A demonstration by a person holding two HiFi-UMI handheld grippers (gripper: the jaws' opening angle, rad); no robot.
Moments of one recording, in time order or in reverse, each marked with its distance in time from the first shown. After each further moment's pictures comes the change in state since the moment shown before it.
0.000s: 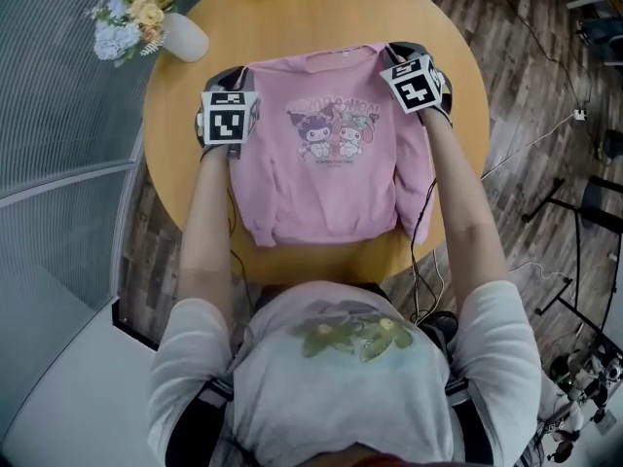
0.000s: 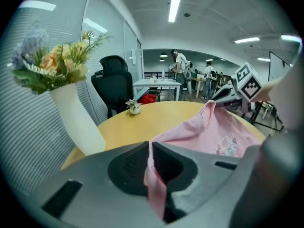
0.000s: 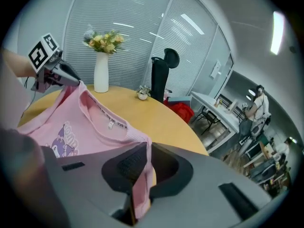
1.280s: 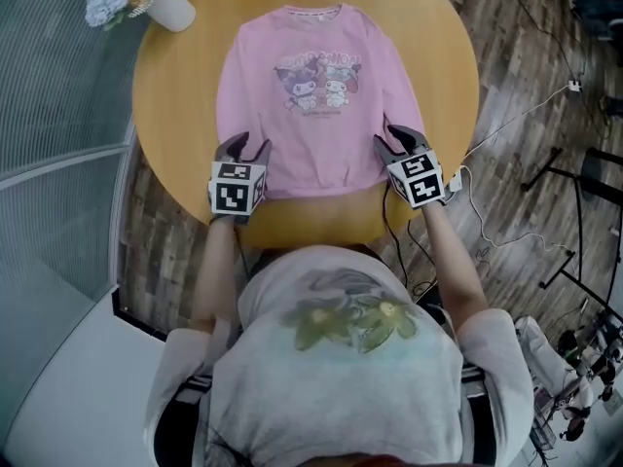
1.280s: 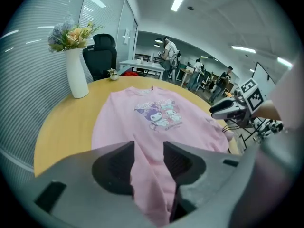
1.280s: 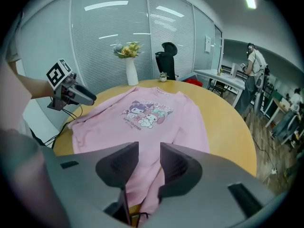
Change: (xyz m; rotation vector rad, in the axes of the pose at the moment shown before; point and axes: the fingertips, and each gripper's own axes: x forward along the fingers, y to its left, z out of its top) left arm -0.141 -0.142 -0.171 -0.075 0.197 -0.215; right arm -0.176 0.187 -0.177 0.282 0.041 0.212
